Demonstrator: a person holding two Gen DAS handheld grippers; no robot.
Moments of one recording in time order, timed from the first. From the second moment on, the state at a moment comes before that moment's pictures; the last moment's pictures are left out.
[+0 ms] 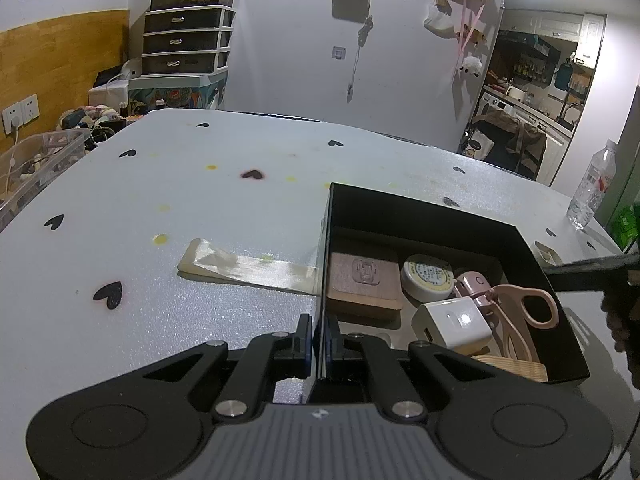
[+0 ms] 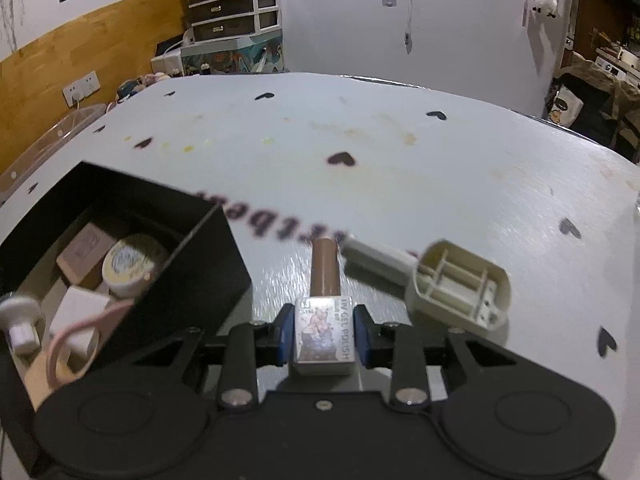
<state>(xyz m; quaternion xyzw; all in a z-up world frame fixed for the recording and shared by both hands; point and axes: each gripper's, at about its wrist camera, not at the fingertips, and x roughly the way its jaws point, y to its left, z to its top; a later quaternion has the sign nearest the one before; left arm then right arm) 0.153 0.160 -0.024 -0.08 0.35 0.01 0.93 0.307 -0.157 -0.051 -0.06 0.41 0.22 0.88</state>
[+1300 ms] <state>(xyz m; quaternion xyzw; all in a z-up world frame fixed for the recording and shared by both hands) 0.151 0.160 -0.023 -0.09 0.35 0.01 0.93 0.245 -0.019 0.003 -0.08 0.42 0.44 0.79</state>
